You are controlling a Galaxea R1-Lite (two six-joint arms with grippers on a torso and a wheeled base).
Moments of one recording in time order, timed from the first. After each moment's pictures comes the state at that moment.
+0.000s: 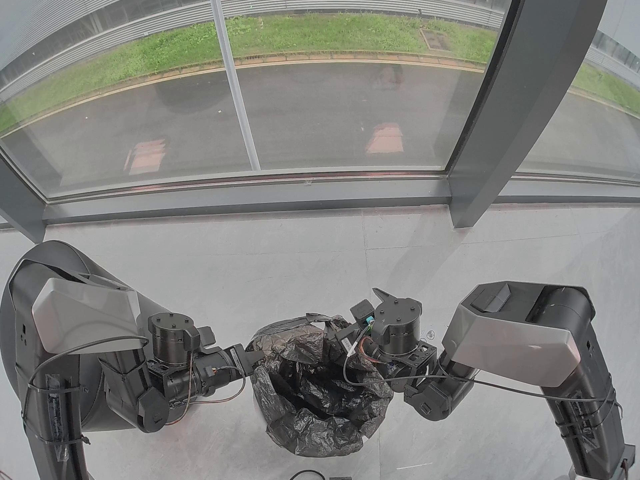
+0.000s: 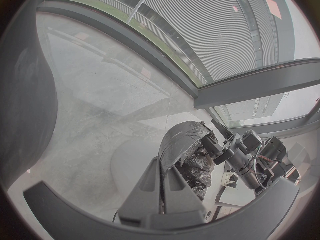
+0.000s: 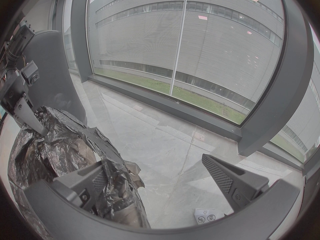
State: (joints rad) left arm -0.33 2.33 -0.47 -1.37 -0.33 -0.67; right arm 0.68 2.54 -1.04 -1.28 -0.36 -0.28
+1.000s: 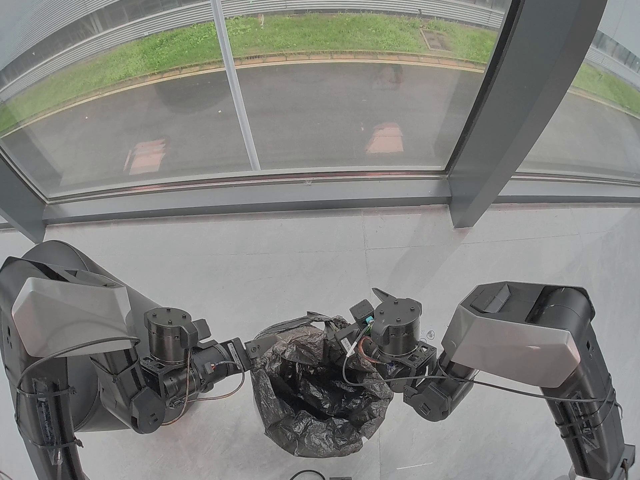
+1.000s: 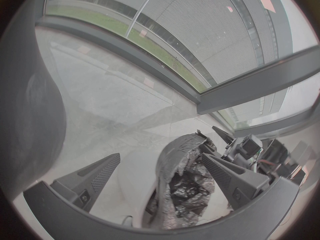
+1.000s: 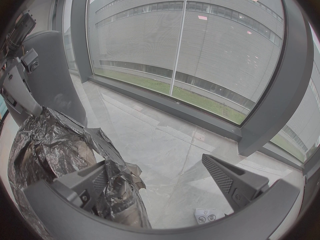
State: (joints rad) left arm -0.36 2.25 -0.44 -1.35 -0.20 -0.61; right arm 0.69 2.54 -1.04 -1.29 -0.36 -0.28
